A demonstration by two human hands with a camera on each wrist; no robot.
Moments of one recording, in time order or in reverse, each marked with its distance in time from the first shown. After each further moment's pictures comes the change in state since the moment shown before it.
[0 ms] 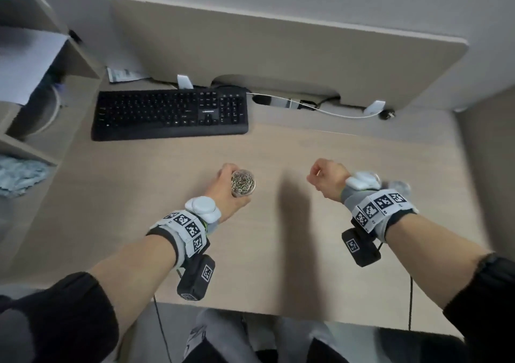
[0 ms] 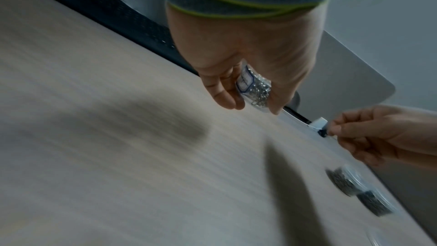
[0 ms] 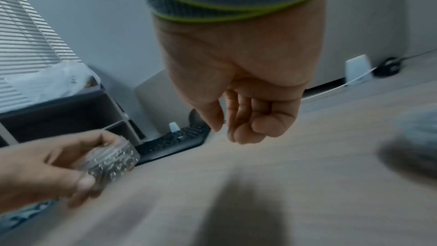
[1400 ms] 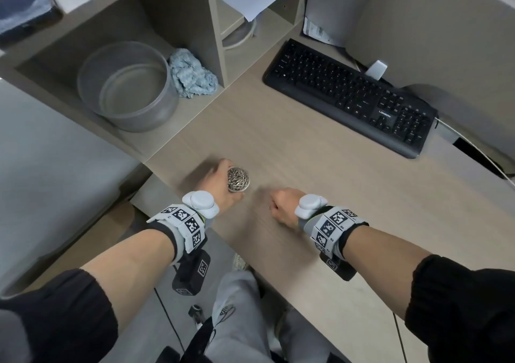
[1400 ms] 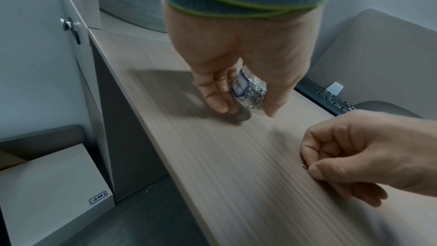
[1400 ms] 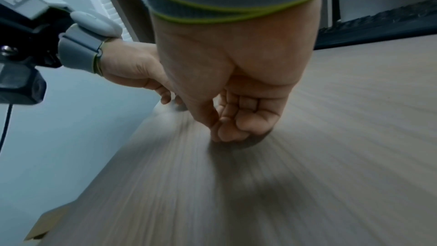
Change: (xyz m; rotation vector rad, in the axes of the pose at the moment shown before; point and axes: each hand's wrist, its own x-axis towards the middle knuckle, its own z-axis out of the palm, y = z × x) left_hand -0.136 -0.222 -0.140 0.027 0.326 -0.564; right_hand -0.020 -0.274 0.272 -0.777 -0.593 -0.699
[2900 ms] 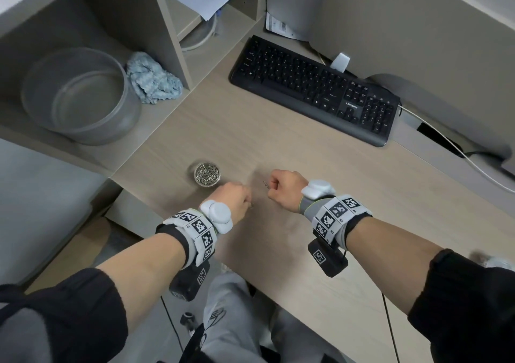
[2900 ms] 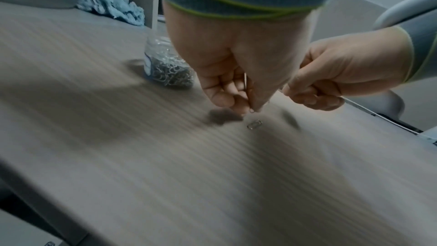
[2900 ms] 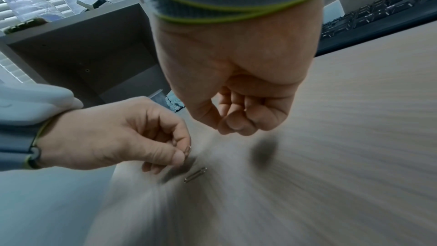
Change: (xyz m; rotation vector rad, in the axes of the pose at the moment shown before) left_hand 0.013 0.049 0.043 0.337 -0.273 0.352; right_hand -0.016 0.041 -0.018 0.439 0.269 0.134
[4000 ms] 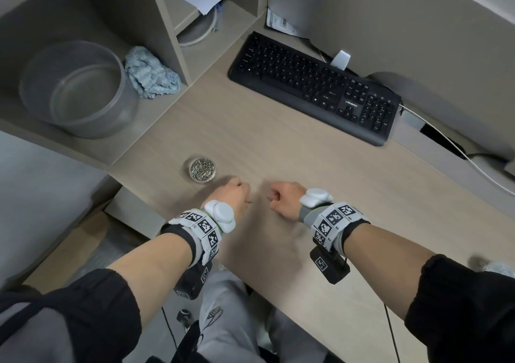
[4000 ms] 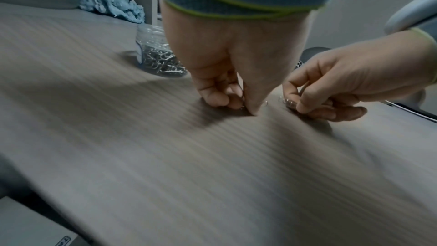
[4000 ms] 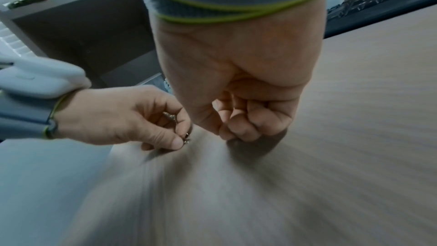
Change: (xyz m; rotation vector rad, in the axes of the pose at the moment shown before) left_hand 0.006 0.005 0.021 0.031 -0.009 -0.054; right_hand -0.011 0.020 0.012 -0.045 -0.143 0.021
